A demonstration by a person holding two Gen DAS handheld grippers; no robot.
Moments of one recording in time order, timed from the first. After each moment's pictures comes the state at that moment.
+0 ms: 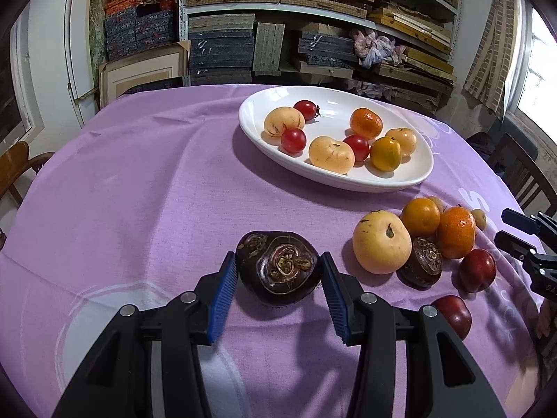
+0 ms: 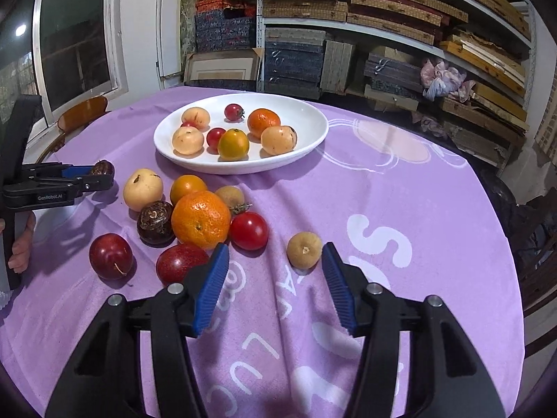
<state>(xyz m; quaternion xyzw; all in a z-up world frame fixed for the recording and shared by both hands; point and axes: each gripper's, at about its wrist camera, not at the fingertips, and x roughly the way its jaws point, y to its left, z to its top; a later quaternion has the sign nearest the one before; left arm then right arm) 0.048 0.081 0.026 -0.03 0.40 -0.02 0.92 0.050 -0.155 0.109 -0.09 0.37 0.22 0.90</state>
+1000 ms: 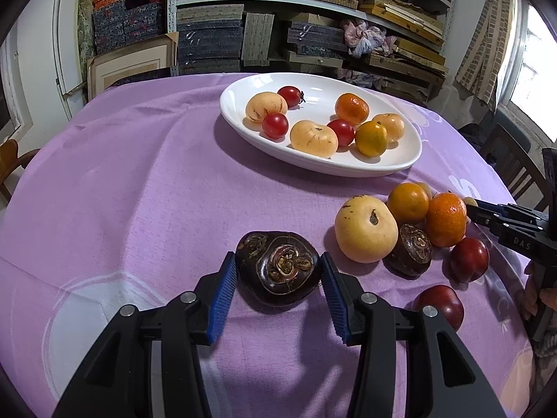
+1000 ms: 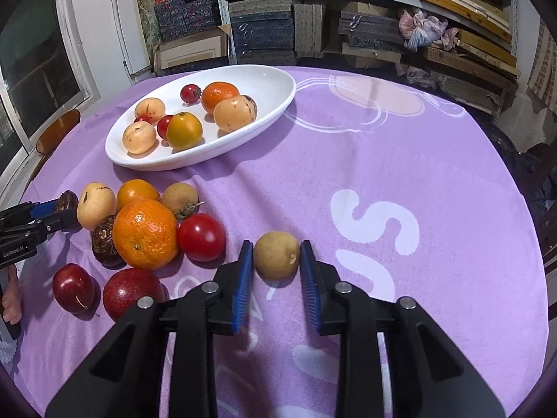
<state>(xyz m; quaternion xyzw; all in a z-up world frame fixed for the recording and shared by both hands) 0.052 0.070 0.019 -0.03 0.42 -0.04 0.91 0.101 -0.167 0.080 -0.02 0.44 0.18 0.88</state>
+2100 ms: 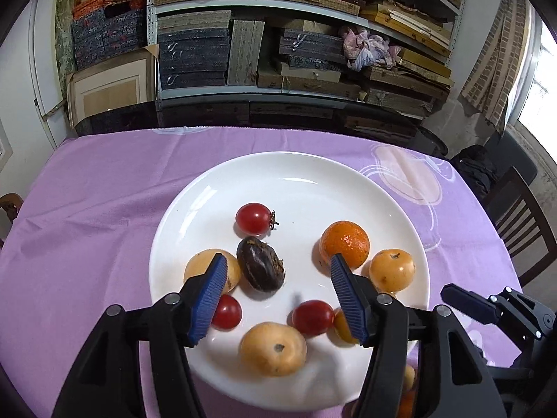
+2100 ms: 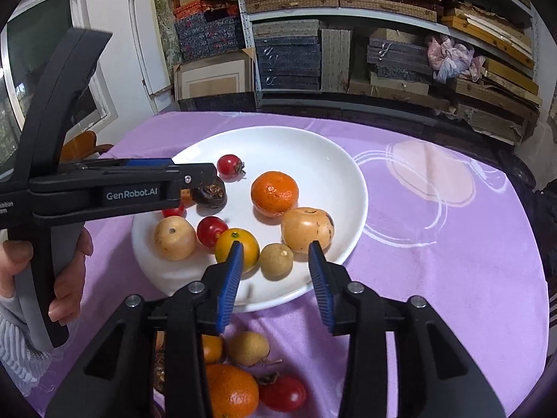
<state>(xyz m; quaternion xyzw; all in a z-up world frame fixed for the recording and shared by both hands) 0.214 0.039 0.077 -0.04 0.41 -0.05 0.91 0.167 -0.091 0.137 -0.01 0.40 0.22 0.89</state>
